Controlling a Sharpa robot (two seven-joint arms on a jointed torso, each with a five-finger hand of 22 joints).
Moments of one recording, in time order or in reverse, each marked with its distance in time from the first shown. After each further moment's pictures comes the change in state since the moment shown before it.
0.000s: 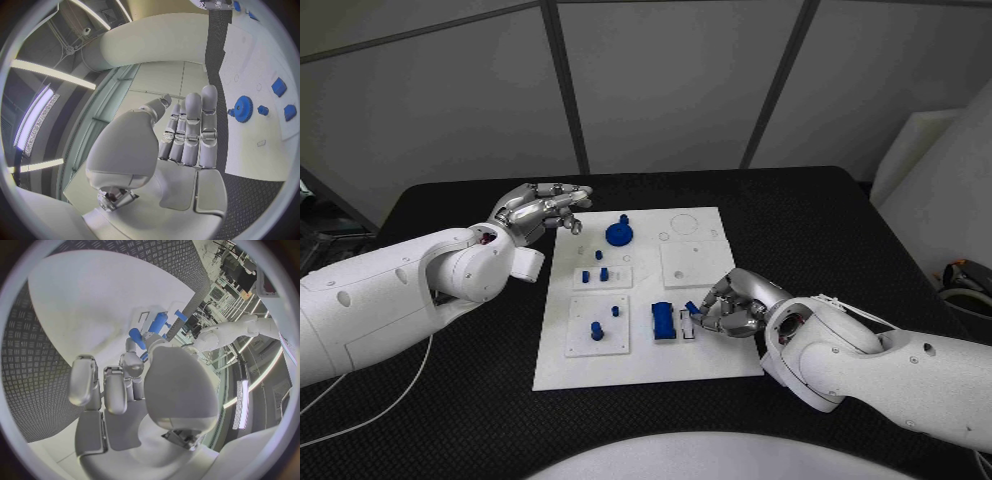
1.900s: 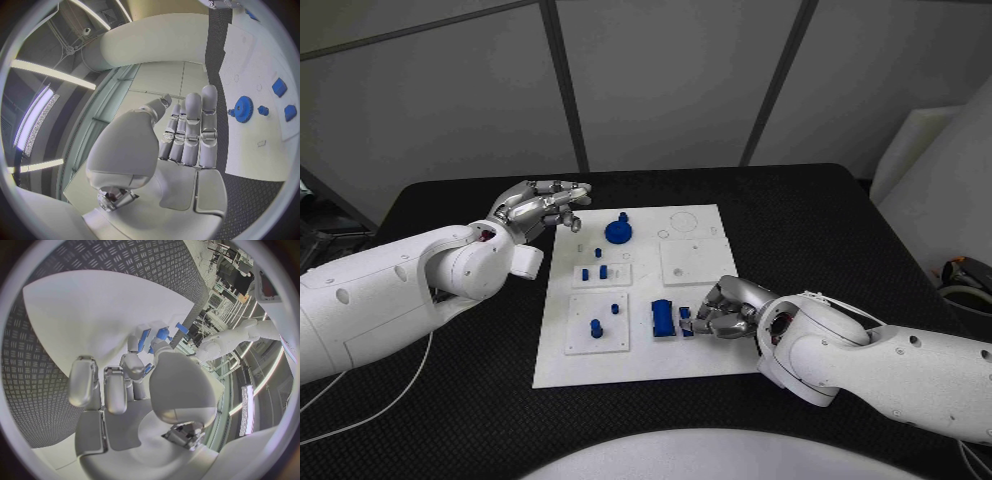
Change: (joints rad) left arm 0.000 0.001 0.000 -0.002 0.000 0.002 -0.001; left_hand 0.004 0.004 -0.007 0.001 0.000 0.000 0.000 0.000 0.000 -0.004 0.004 0.005 0.000 0.000 0.000 0.004 -0.004 0.000 0.000 0.000 0.000 -0.003; right arm 0.000 0.026 0.000 -0.026 0.031 0.113 -0.013; right_hand -0.180 0.053 -0.231 -0.010 -0.002 0.014 -0.004 0.012 0.037 0.014 0.000 0.027 0.024 -0.004 -0.003 0.006 0.000 0.000 0.003 -0.004 0.006 0.003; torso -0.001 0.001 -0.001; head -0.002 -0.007
